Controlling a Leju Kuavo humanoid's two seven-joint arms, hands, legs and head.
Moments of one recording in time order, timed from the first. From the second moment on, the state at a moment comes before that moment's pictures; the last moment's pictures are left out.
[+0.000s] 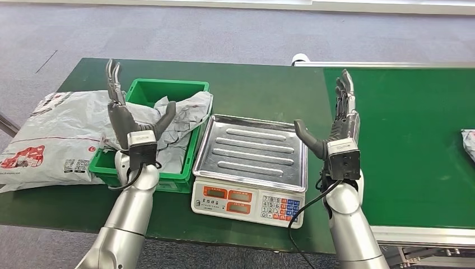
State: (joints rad) left arm -0.48 -0.21 -0.08 -1.15 -0.44 0.55 -0.70; right arm -0.35 0.08 0.20 -1.38 0.33 -0.32 -0.61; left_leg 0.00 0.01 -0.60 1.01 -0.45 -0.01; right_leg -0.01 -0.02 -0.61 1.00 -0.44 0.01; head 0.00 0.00
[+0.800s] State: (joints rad) left arm -0.30 -0.12 -0.40 -1.26 -0.05 -0.15 -0.70; right arm -0.42 0.05 0.19 -1.20 0.20 -0.36 -0.60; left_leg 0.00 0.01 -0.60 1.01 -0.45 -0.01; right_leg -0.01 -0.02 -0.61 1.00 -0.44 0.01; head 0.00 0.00
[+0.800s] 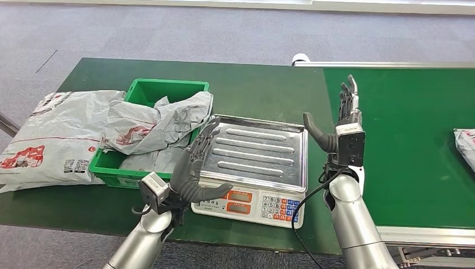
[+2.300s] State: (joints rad) left arm -0.30 -0.18 -0.32 -0.98 -0.08 -0.34 -0.65; right arm -0.42 0.05 0.09 -1.03 0.27 -0.27 -0.43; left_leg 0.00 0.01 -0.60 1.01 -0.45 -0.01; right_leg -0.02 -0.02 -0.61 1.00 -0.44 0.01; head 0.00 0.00
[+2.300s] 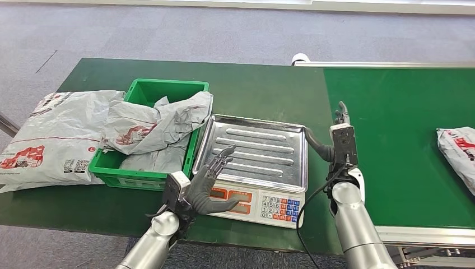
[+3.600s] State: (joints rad) left arm -0.31 -0.19 -0.27 -0.95 -0.03 -0.37 -0.63; right arm -0.40 0.06 0.07 -1.03 0.32 -0.26 -0.42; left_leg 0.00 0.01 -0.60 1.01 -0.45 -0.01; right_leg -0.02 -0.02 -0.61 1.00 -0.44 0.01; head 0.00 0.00
